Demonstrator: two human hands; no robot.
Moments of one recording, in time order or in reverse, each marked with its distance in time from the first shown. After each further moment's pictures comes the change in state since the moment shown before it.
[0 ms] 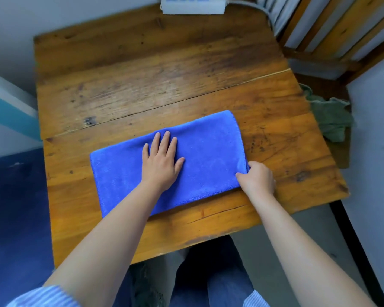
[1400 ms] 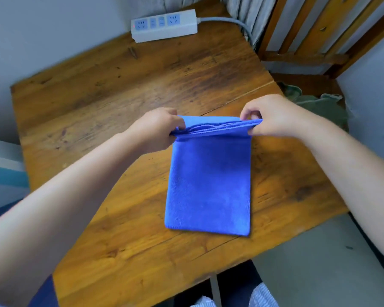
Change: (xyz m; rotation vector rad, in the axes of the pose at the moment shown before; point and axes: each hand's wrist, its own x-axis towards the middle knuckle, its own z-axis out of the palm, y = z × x) left_hand 0.115 0.031 -0.144 0.005 -0.078 0.517; right_hand 0.085 -0.076 -0.144 -0.236 -0.176 -0.621
